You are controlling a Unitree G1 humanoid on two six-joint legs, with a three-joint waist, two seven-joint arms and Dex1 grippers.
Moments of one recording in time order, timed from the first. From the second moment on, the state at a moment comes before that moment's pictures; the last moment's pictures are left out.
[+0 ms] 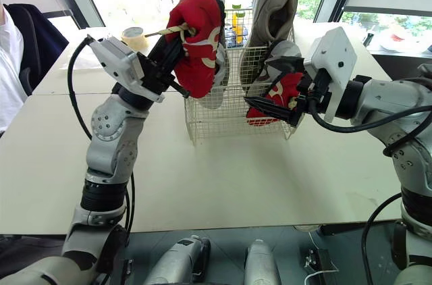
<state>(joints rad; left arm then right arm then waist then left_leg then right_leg) -0.61 0.14 -0.03 -0.20 -0.26 -0.11 -0.45 -0.59 -0.93 -0.21 -0.50 0.75 0.80 0.76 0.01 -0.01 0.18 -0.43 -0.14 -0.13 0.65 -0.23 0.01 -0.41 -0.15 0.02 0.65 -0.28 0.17</state>
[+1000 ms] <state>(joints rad) -0.43 -0.03 -0.14 0.21 -0.03 -0.54 -0.31 -0.55 -0.96 -0.24 -0.58 0.80 0.88 0.71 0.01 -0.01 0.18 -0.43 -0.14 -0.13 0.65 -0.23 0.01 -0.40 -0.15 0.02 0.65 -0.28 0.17</state>
